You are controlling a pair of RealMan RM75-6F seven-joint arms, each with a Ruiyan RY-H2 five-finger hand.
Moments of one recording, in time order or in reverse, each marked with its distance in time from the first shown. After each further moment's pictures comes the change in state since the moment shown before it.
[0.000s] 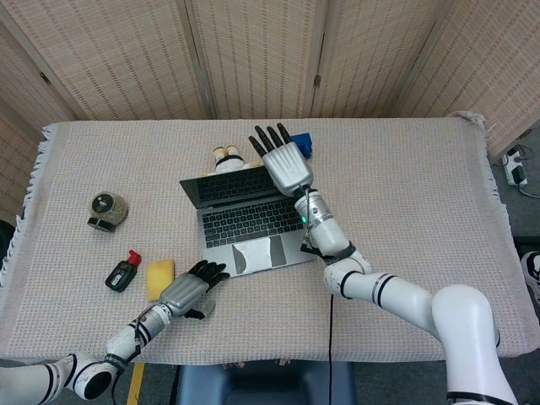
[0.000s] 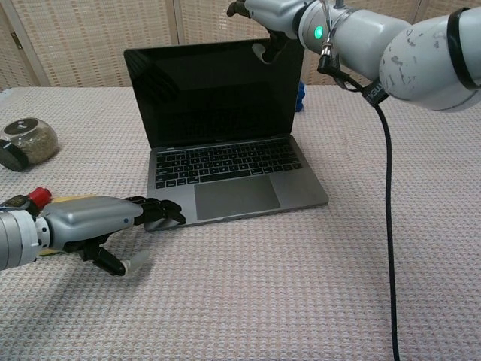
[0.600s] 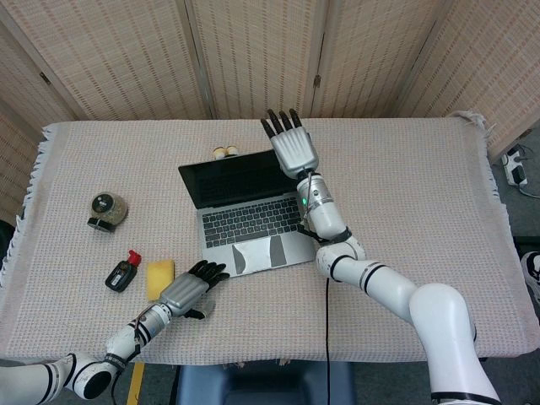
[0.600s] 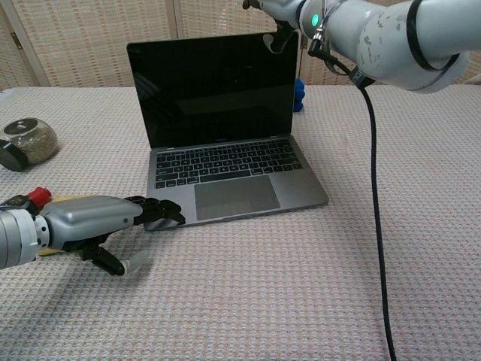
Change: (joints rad) left arm -0.001 0.010 0.003 -0.010 -0.005 0.005 0.009; right arm 0.088 -0.064 0.013 0.226 0.097 -0.074 0.030
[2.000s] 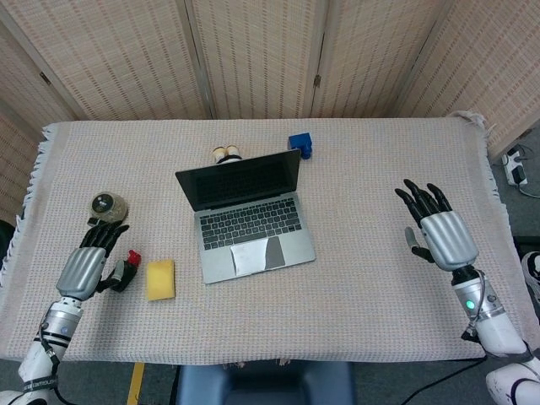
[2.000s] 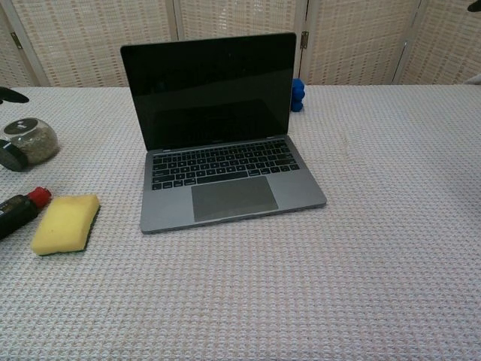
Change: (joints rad) left arm 0.298 0.298 -0.074 -0.152 -0.021 0.493 -0.142; right arm -0.821 0.685 -0.384 -0.860 -0.531 0.608 0.584
